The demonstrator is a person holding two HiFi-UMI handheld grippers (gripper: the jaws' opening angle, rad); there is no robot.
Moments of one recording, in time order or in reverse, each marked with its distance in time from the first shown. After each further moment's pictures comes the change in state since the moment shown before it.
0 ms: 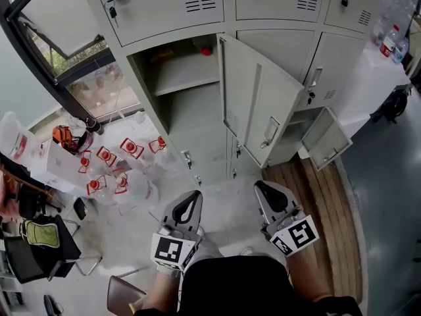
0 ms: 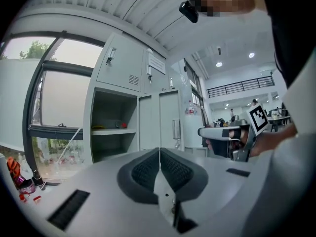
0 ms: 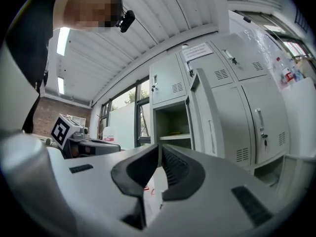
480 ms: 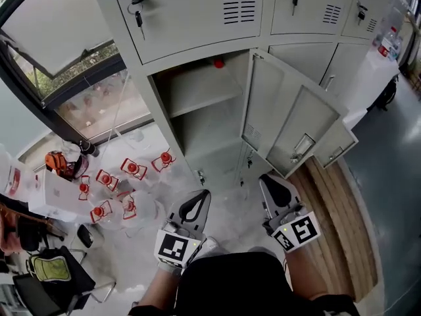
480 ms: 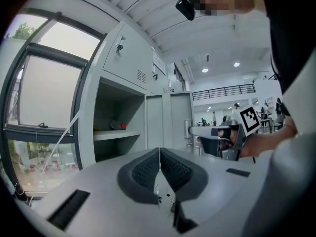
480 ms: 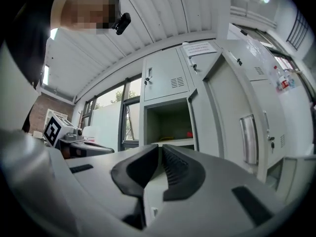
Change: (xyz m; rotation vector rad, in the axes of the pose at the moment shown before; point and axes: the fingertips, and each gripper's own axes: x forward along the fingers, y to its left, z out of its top) left arm 0.033 0.114 0.011 0.034 -0.053 -0.234; right arm 0.119 0.018 0.002 -0.031 -0.040 -0.193
